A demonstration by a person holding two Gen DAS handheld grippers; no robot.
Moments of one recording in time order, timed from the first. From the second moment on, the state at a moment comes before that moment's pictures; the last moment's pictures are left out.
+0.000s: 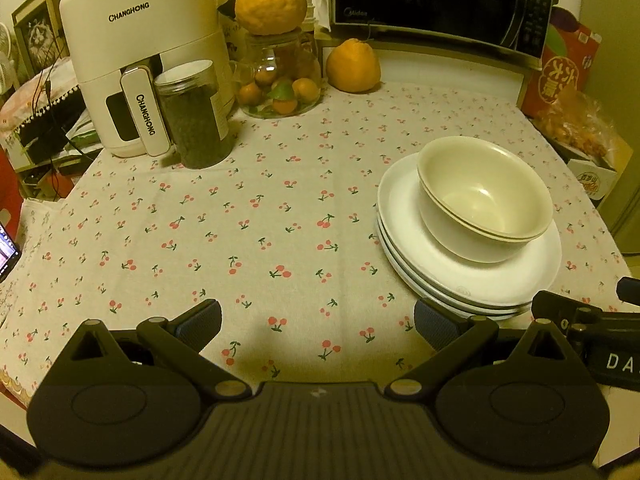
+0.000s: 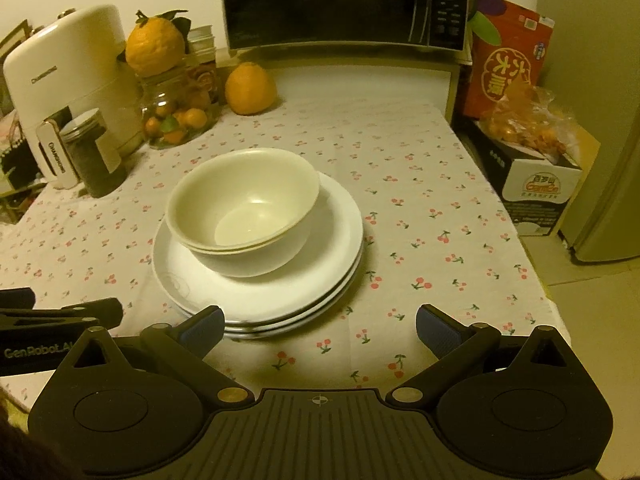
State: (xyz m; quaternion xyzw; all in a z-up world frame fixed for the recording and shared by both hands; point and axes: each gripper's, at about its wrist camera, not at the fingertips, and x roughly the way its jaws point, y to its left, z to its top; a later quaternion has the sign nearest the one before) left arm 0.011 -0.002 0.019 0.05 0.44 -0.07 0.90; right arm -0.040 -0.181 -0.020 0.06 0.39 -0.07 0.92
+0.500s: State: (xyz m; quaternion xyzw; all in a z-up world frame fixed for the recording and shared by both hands) left arm 0.012 -0.001 0.018 0.06 0.44 -0.06 0.89; right arm -0.040 -0.176 -0.020 0.05 0.39 -0.05 0.92
